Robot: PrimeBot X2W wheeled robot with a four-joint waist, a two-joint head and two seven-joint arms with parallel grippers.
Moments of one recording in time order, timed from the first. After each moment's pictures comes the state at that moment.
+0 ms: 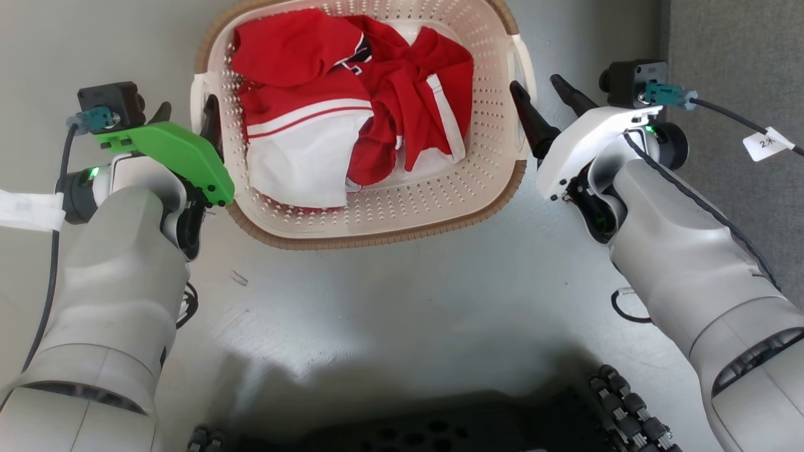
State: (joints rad) left arm -1.02 0.05 -0.50 1.26 -0.72 -0.10 -0.21; right arm -0.95 -0.07 0.72 1.11 0.74 0.13 -0.25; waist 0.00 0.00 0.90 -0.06
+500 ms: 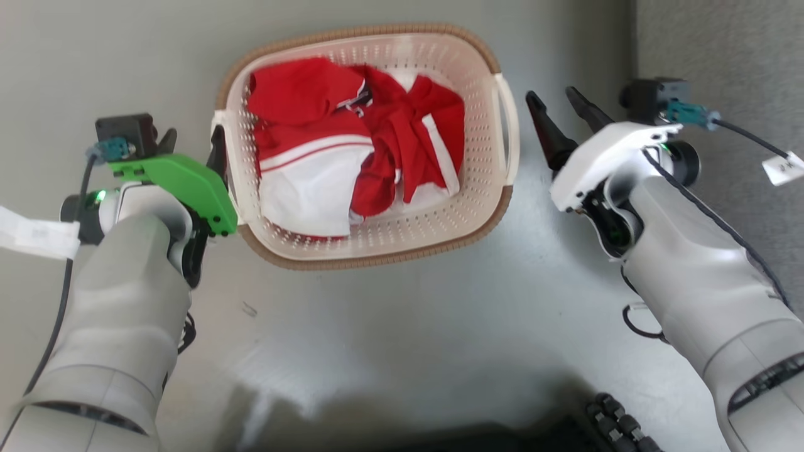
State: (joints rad) left arm -0.97 0.05 -0.54 1.25 -0.68 -0.11 -0.25; right arm -0.87 -0.12 0.66 1.01 0.75 0.13 -0.25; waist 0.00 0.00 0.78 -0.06
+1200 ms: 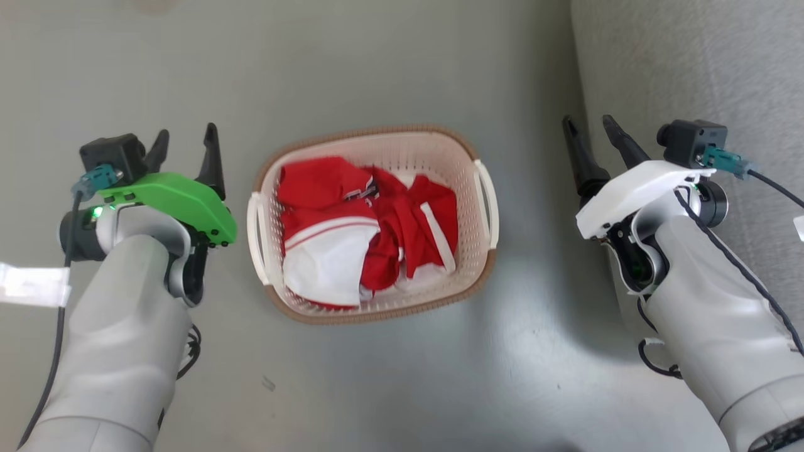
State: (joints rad) left arm -0.78 0.10 -0.40 0.91 -0.63 -0.03 -0.25; right arm -0.67 -0.16 0.47 0.81 0.65 0.08 -0.25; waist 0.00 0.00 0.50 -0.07
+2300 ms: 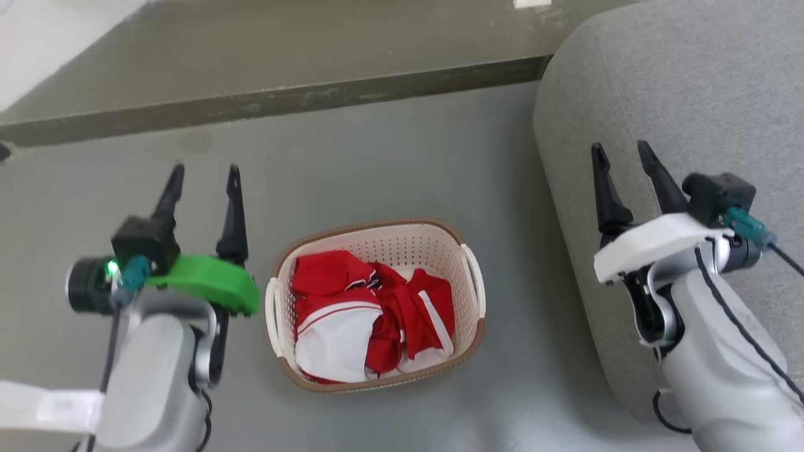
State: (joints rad) left arm -0.41 0.14 -0.32 0.34 -0.37 0.09 -0.25; right arm -0.40 -0.16 0.30 0.43 0.41 -0.04 -0.25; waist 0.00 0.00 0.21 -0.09
